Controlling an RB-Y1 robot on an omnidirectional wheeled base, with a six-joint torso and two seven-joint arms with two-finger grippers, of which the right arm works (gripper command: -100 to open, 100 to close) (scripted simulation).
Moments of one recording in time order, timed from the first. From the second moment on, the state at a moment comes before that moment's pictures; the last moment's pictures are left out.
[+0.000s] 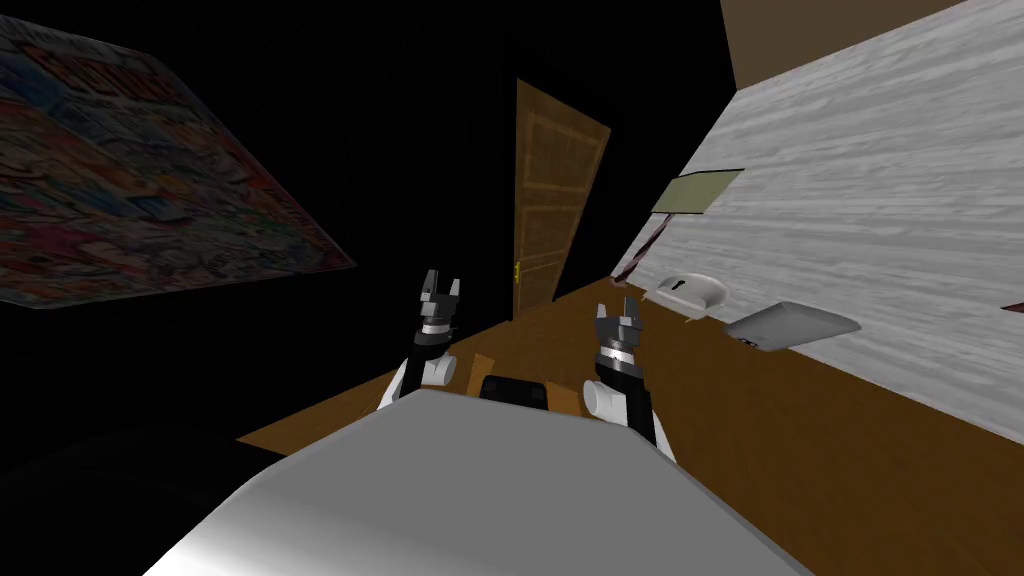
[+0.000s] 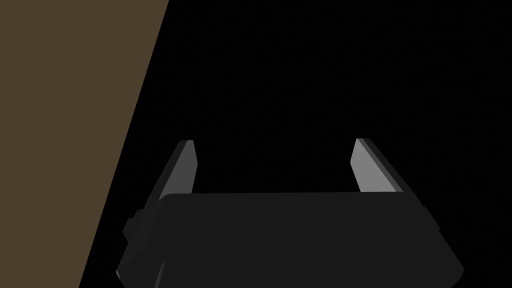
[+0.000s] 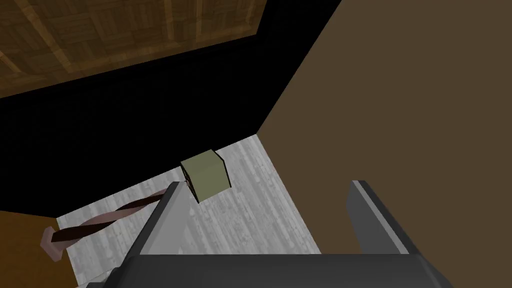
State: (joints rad) arm 0.53 0.05 0.00 -2.20 -0.03 -0.40 -0.13
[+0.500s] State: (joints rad) arm 0.50 0.01 0.00 -2.10 -0.08 -0.43 -0.22
